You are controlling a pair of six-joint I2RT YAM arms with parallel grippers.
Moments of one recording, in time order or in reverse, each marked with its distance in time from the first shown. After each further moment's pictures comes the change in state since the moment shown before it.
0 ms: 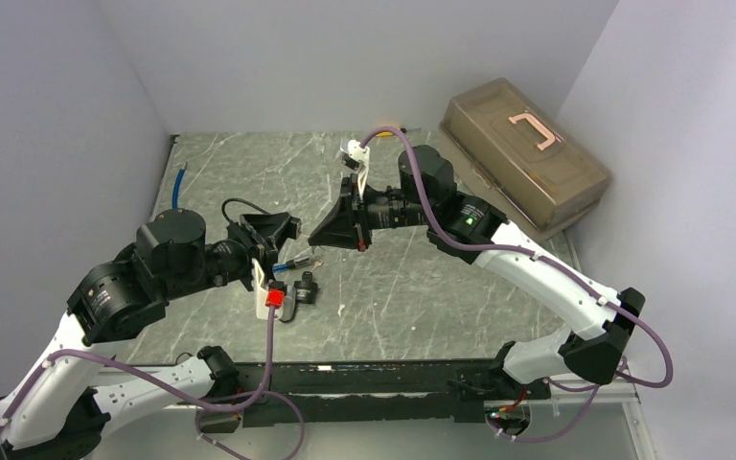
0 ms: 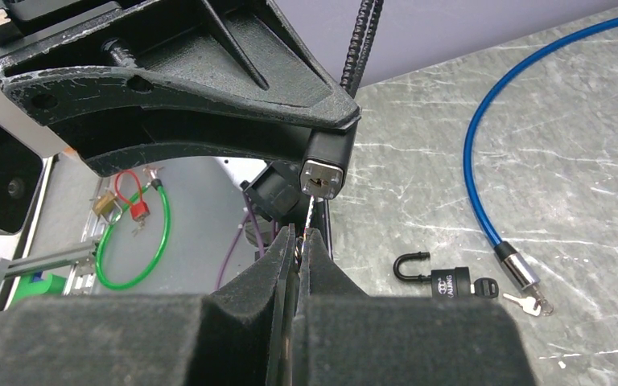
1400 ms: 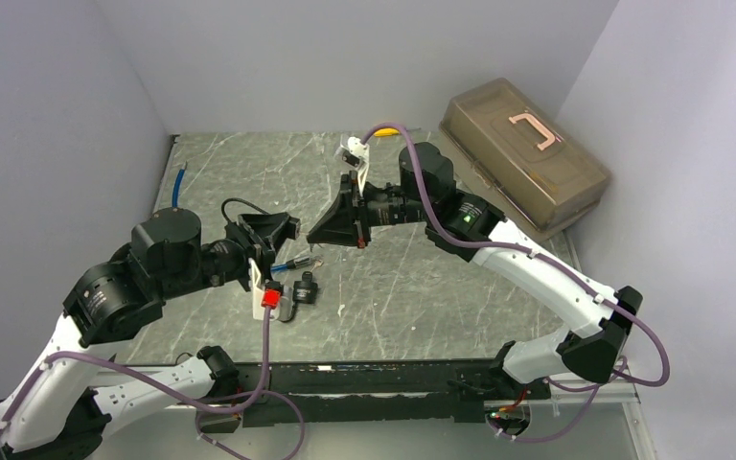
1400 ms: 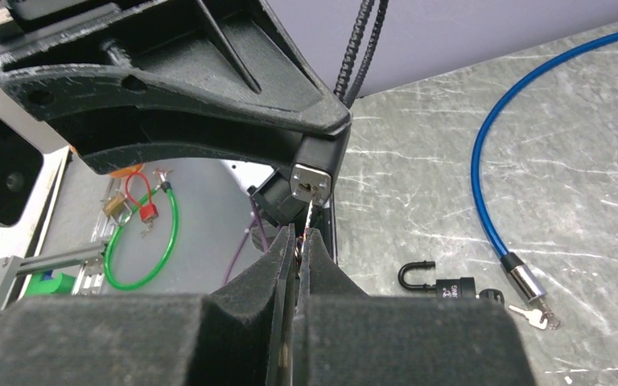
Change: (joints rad) left arm 0.017 -0.001 0.011 -0.008 0.030 -0.003; right arm -0.014 0.010 0.000 0.038 -0.039 0.019
